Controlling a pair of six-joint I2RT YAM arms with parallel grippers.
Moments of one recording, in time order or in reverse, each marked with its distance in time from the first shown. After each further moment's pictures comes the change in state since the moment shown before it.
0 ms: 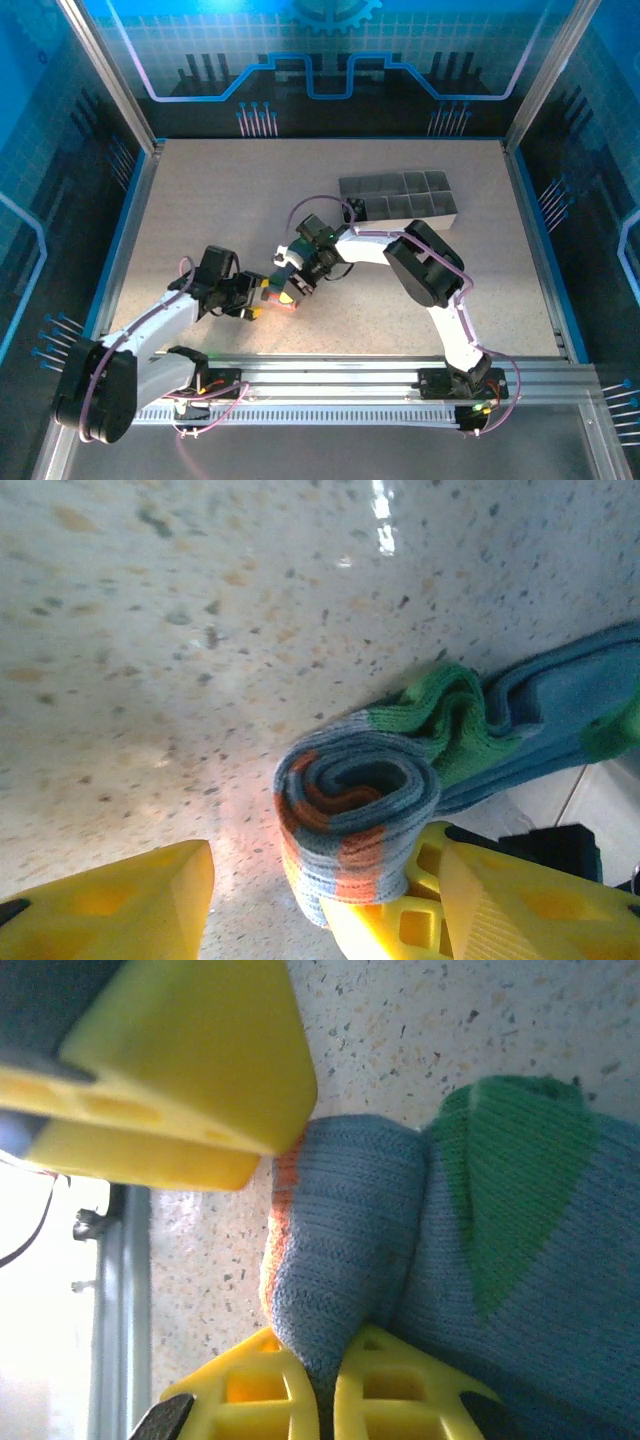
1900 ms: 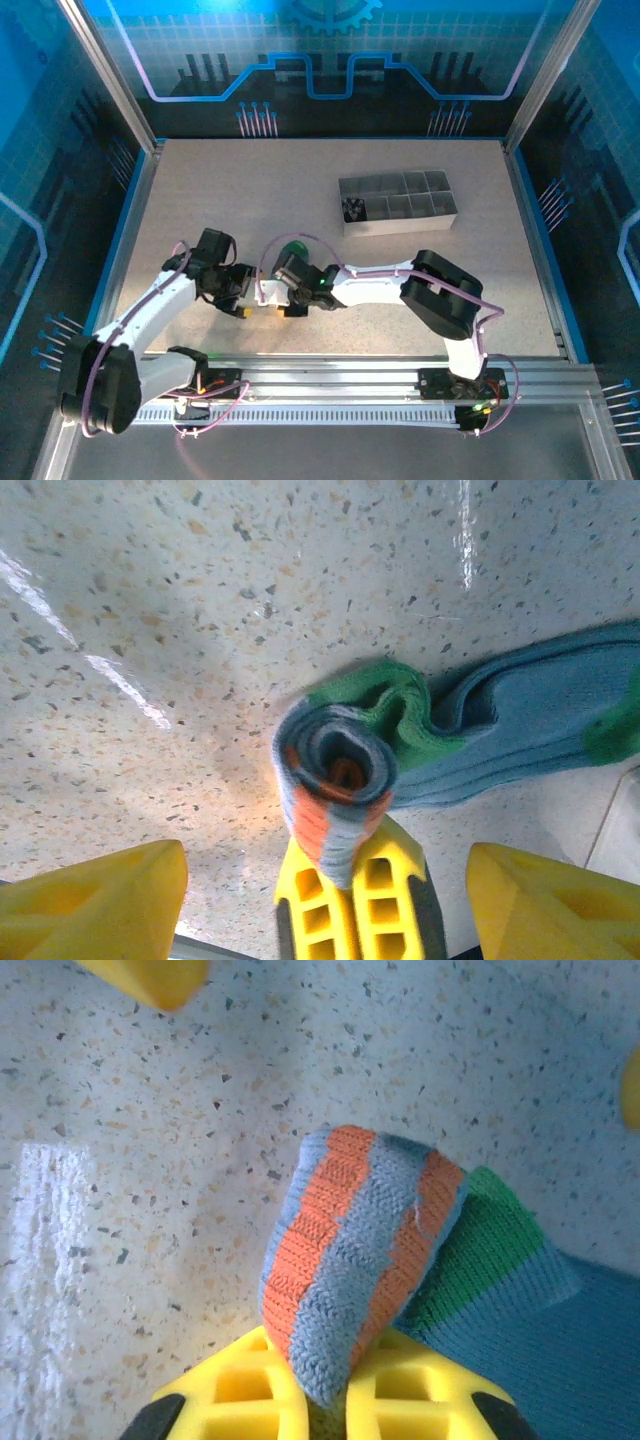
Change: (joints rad) left arm 0.051 0.015 0.204 -0.371 -0.026 0.053; right arm 0.279 -0.235 -0.214 0.237 0.791 -0.384
